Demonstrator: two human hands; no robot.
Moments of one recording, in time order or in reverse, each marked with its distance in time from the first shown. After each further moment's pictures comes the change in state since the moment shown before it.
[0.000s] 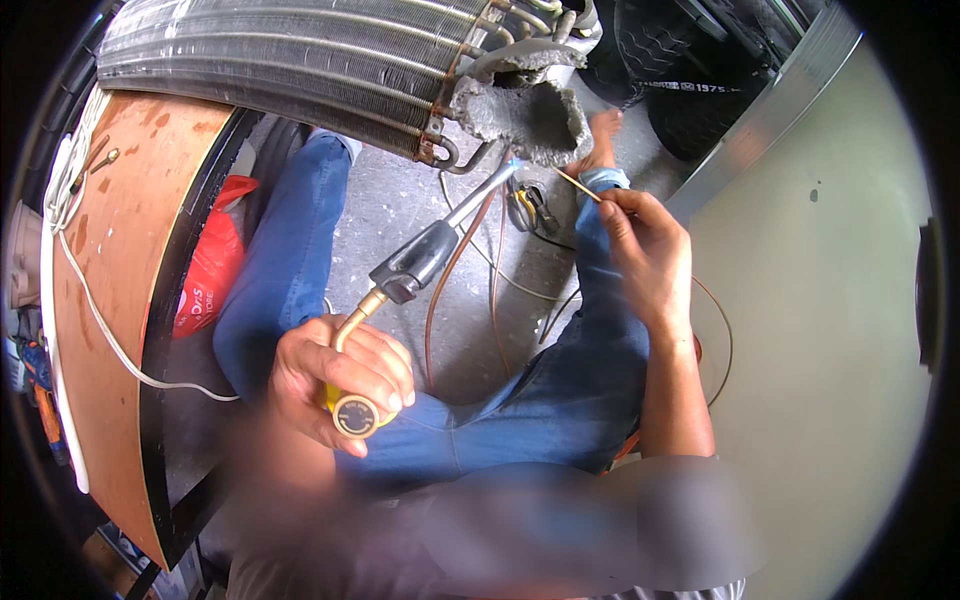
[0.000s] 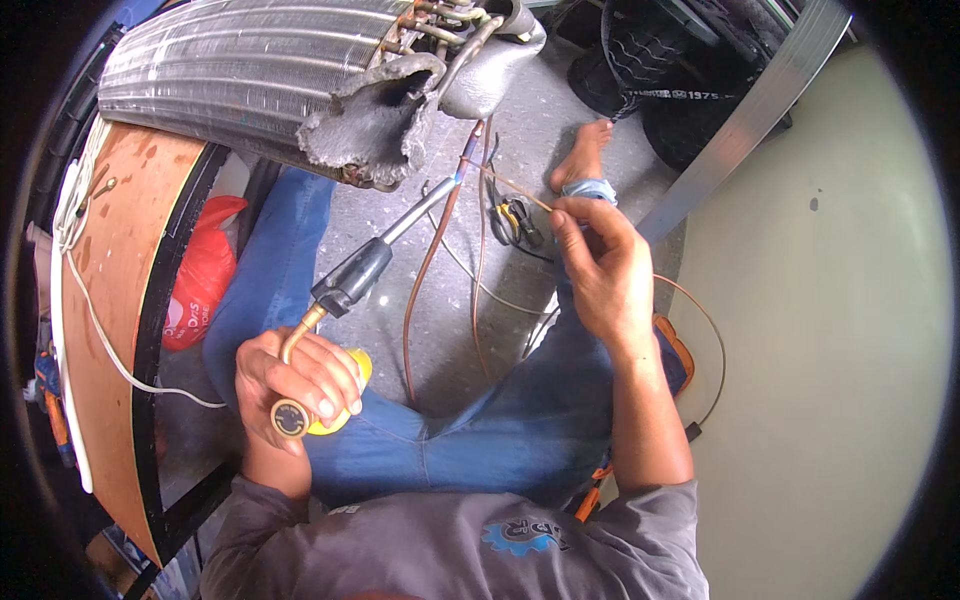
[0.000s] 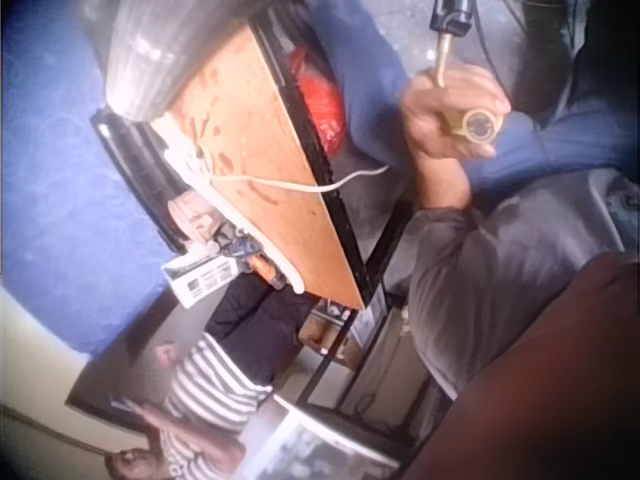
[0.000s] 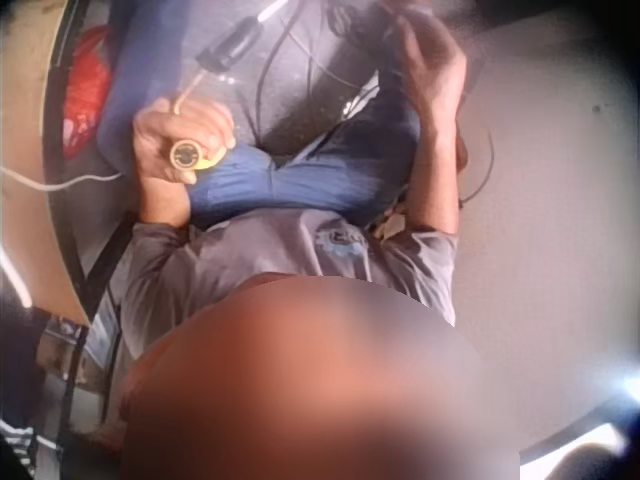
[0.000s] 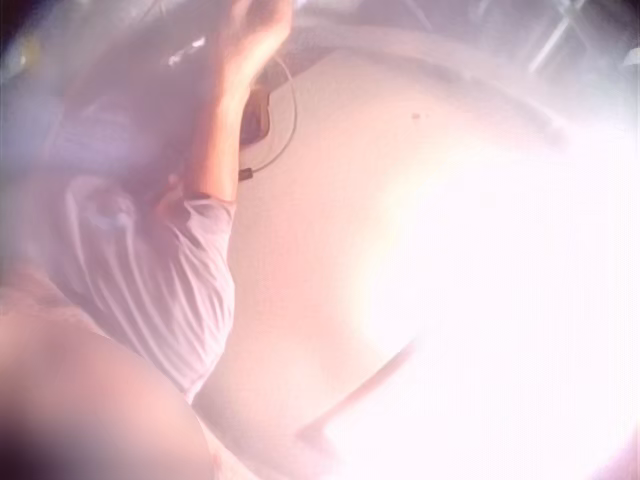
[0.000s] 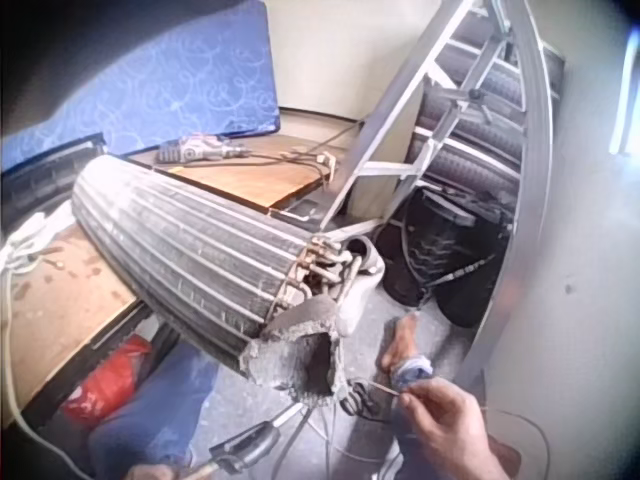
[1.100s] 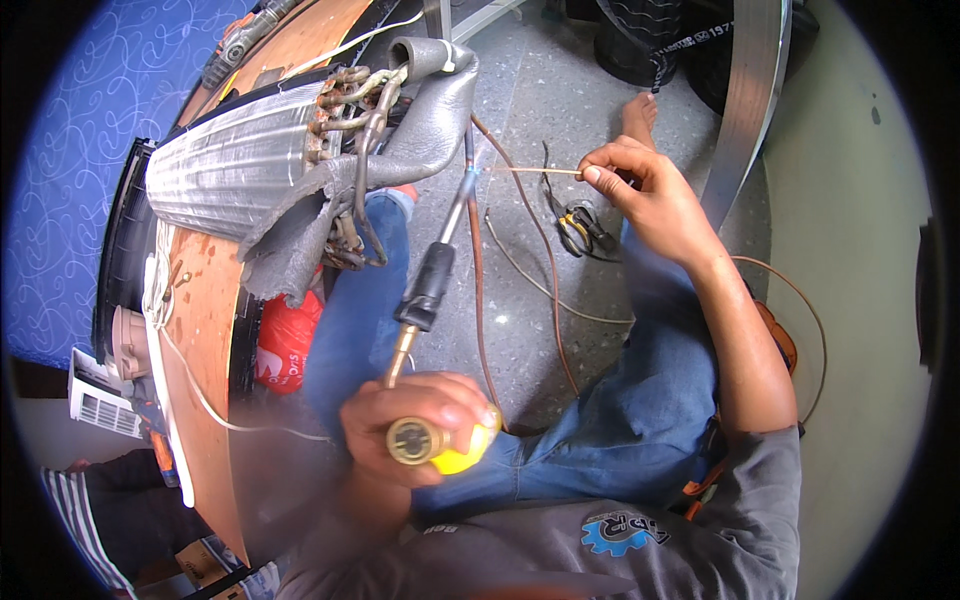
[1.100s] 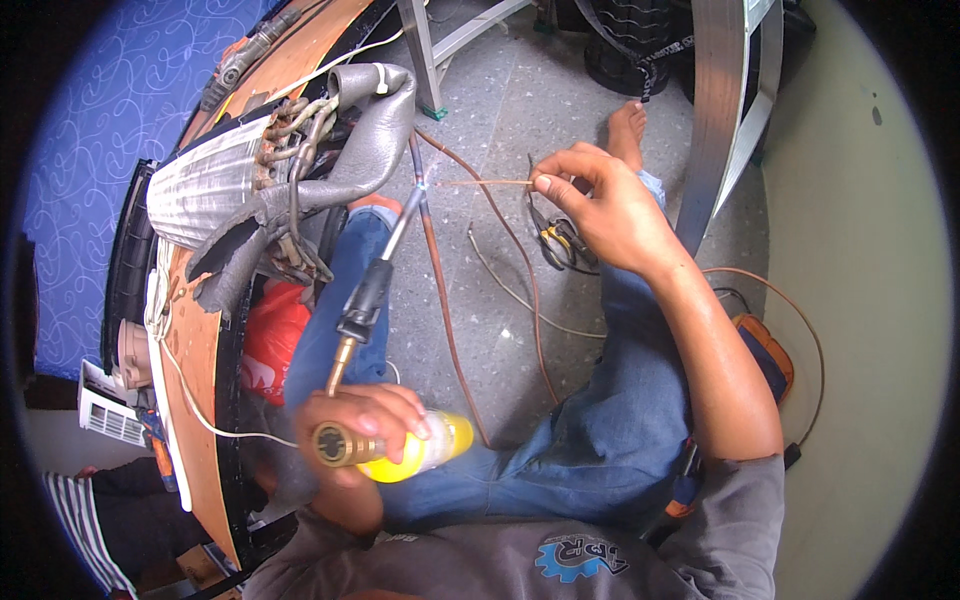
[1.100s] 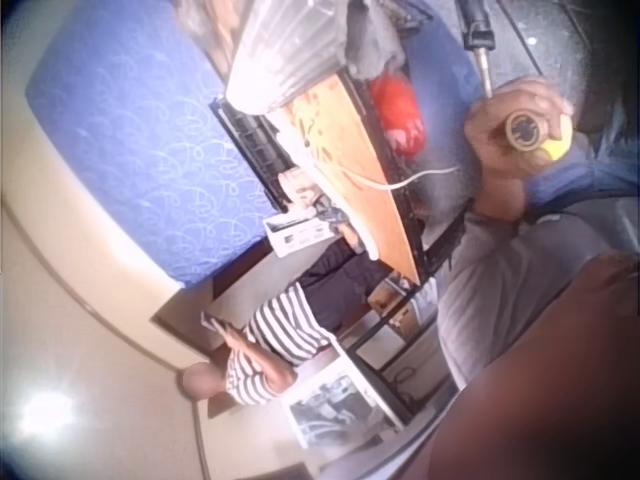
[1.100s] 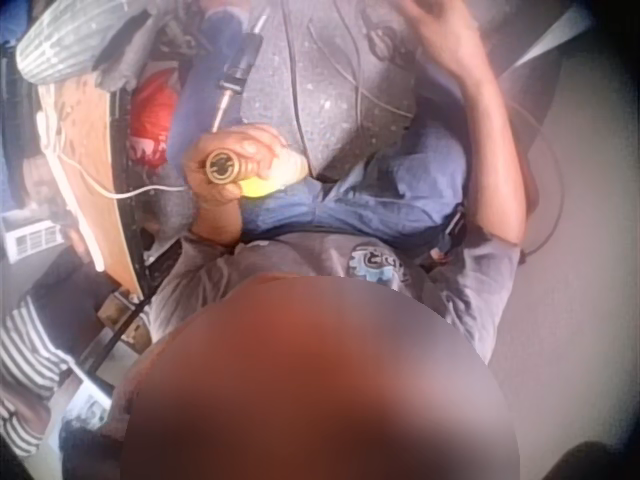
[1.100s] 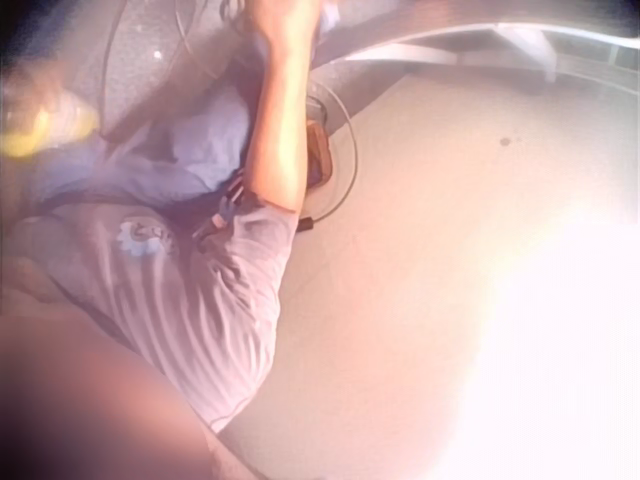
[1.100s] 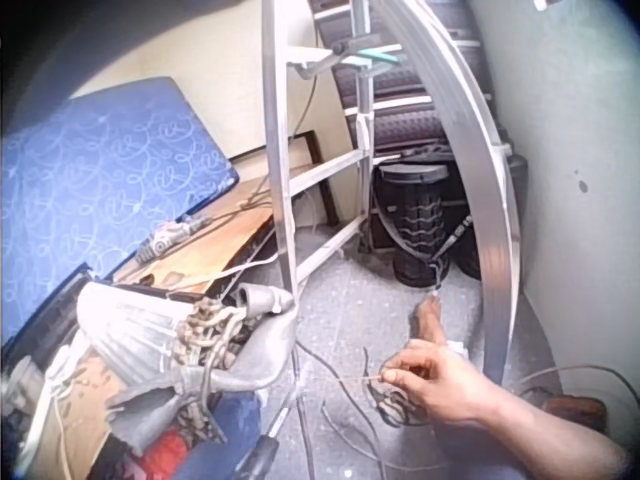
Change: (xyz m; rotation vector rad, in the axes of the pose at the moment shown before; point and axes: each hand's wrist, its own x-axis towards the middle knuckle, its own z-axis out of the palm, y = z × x) left_hand 0.089 -0.046 0.075 0.289 0.228 -0.140; right_hand 0.104 0.101 -0.028 0.210 -0.214 -0.229
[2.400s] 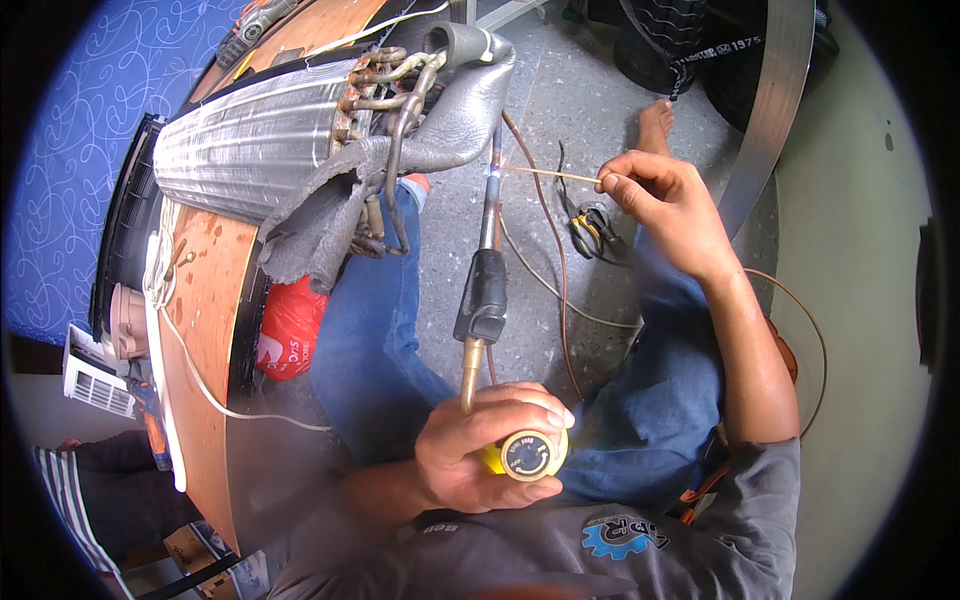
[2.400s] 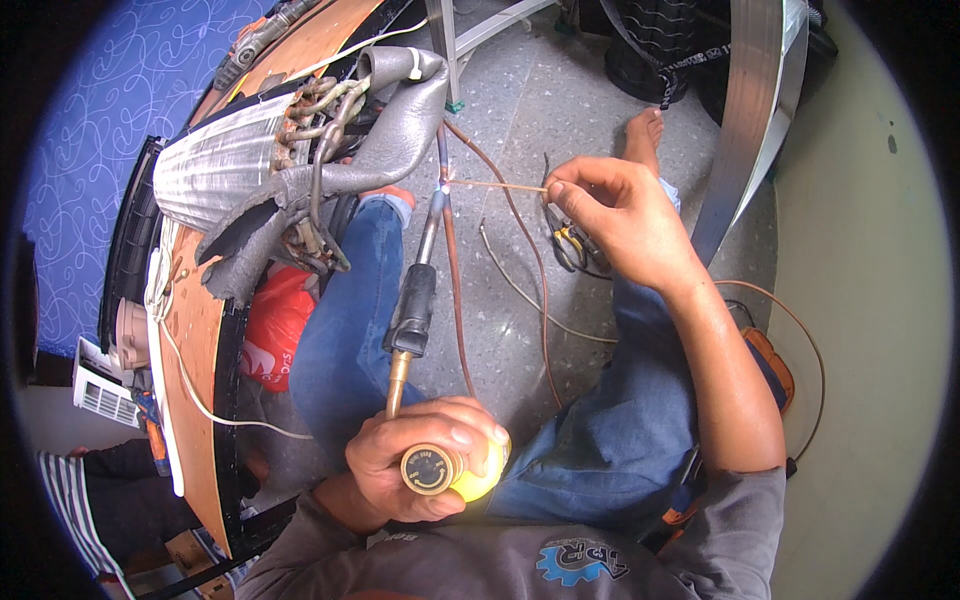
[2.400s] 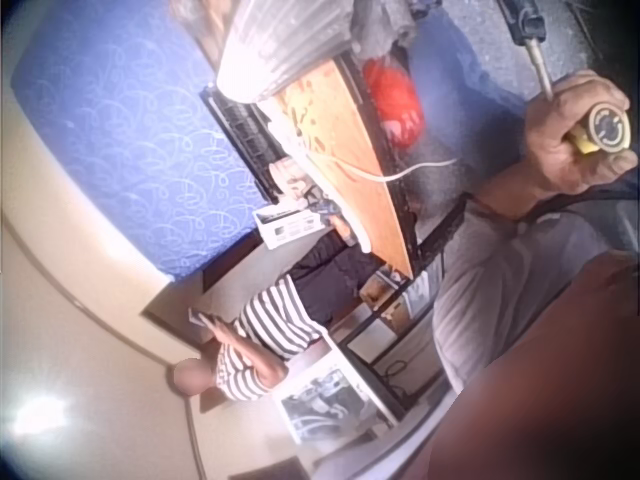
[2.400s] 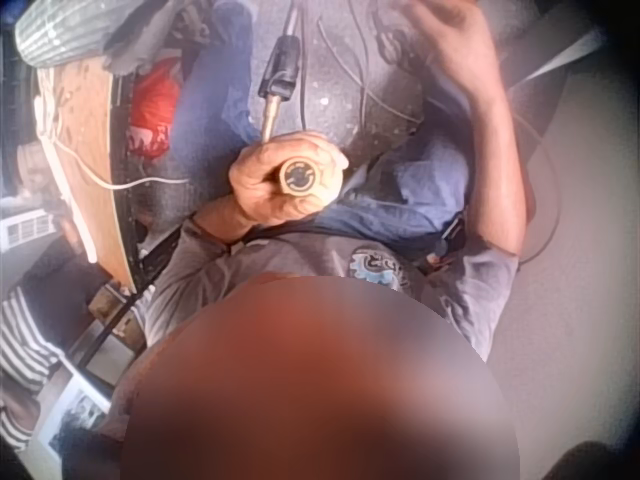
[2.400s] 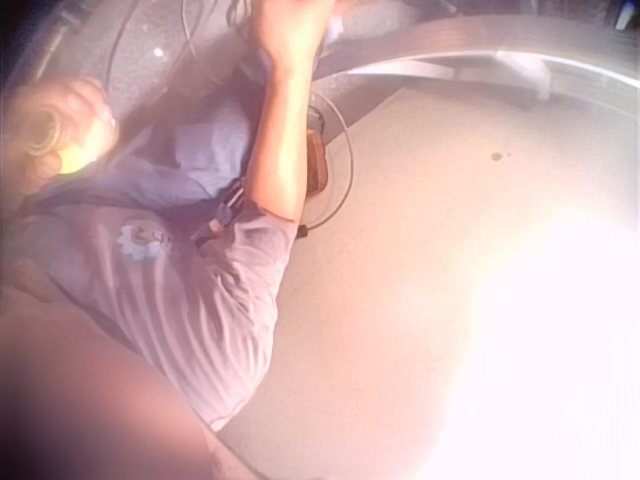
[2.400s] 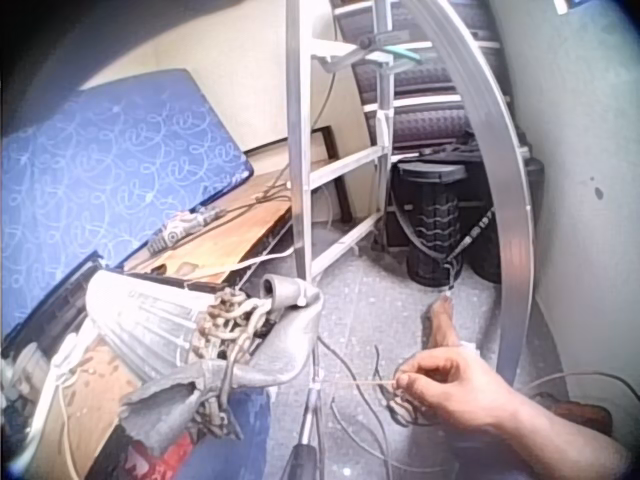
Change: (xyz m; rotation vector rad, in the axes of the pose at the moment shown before) left_hand 0.005 -0.003 0.056 0.196 0.055 -0.092; right_hand -0.003 -0.026 0.002 0.166 -0.069 0.093
